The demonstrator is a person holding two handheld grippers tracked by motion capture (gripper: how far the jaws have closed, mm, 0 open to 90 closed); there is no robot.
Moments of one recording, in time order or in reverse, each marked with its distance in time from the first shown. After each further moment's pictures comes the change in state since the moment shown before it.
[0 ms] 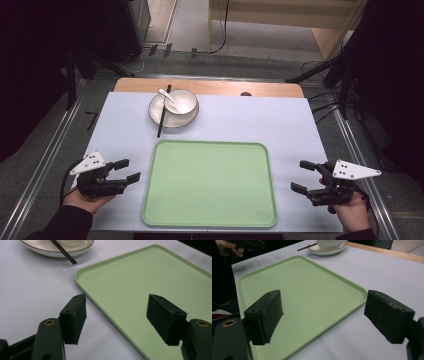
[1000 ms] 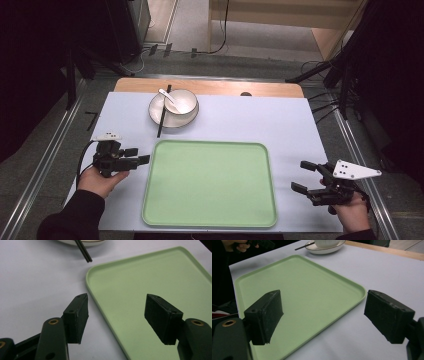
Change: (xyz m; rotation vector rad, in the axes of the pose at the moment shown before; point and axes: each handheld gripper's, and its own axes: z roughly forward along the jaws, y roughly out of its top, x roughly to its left) left arm 0.022 0.050 0.043 0.167 0.035 -0.209; right arm -0.001 -0.002 0.000 0.002 -0.012 0.021
